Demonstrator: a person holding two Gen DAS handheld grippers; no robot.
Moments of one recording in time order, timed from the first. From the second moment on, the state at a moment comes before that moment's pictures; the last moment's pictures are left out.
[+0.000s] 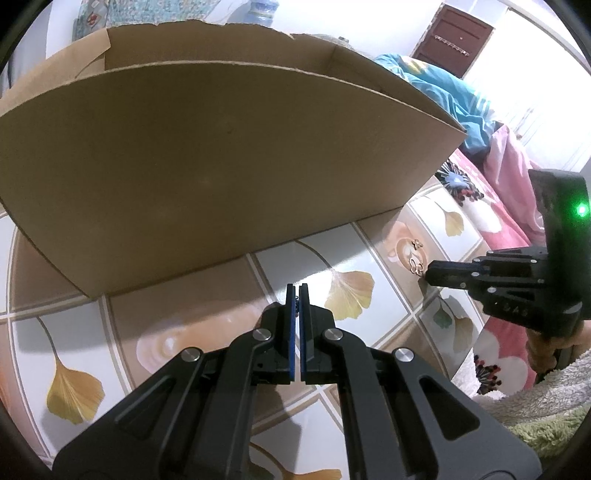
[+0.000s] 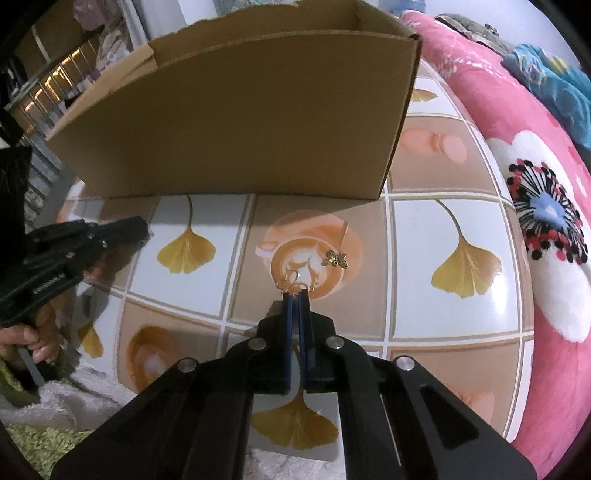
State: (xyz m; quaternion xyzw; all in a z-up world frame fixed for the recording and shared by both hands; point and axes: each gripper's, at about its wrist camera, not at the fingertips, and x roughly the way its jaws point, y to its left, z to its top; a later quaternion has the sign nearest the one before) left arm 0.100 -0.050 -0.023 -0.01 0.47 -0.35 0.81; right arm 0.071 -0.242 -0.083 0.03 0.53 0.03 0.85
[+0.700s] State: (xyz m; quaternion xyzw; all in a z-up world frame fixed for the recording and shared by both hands) left arm 0.102 -0.045 -0.025 -0.02 0.47 -0.34 0.81; right arm 0.079 -0.222 -0.082 -0.02 0.53 0.01 0.85
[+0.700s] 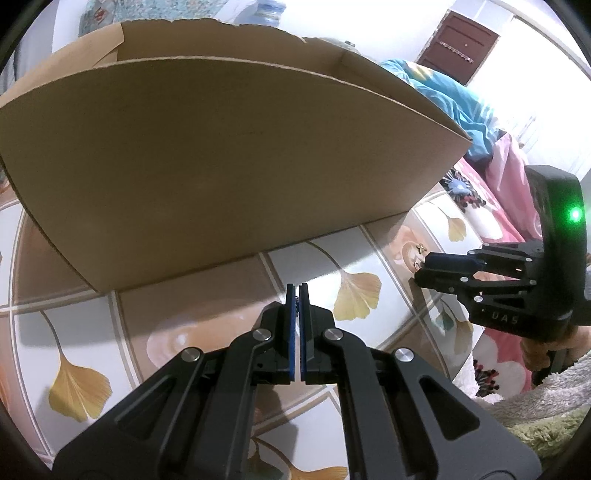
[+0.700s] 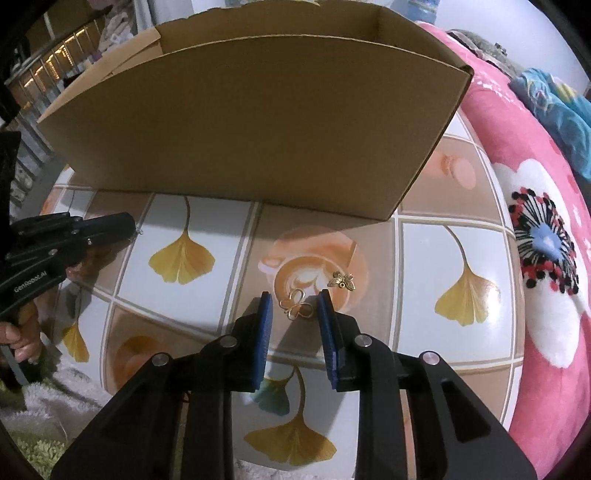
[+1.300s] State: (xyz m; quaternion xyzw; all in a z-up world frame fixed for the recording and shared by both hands) left arm 0.102 -0.042 -0.025 -0.02 0.47 -0.34 0.81; right arm 0.084 -0.226 -0.080 -0.01 0.54 0.01 0.84
